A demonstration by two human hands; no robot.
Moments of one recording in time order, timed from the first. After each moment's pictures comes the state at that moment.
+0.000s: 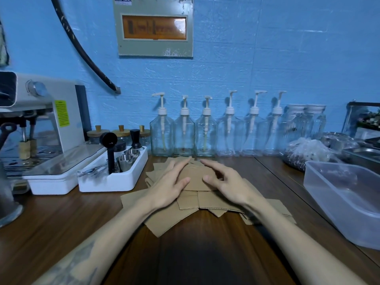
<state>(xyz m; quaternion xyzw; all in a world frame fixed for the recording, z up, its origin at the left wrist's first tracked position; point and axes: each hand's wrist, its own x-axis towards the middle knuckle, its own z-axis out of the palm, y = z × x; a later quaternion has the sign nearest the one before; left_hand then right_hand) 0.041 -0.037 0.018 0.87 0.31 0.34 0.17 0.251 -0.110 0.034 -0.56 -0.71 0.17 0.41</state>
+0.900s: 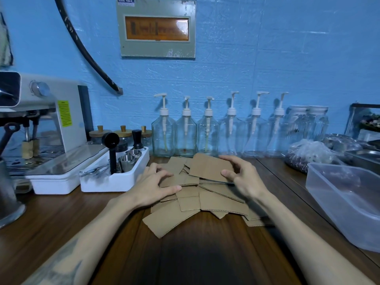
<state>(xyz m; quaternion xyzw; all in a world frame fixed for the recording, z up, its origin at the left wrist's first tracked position) 0.001 -0.016 0.017 0.85 0.46 0.23 0.10 0.284 -0.097 0.032 -0.60 -0.62 0.13 0.49</state>
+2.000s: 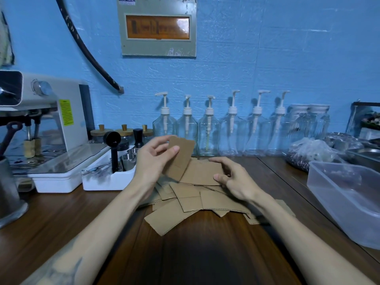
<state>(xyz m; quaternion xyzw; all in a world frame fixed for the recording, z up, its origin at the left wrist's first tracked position) 0.022 -0.046 0.063 0.62 0.26 0.61 0.41 0.264 -0.097 0.029 -0.56 -0.68 0.15 0.45</state>
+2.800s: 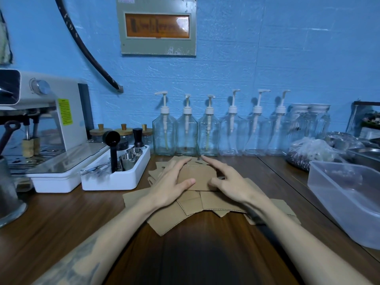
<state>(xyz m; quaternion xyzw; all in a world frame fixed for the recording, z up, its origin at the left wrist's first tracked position) 0.039 -0.035 0.016 0.85 0.34 0.35 0.17 0.244 -0.103 0.033 -0.54 -0.71 0.21 0.41</state>
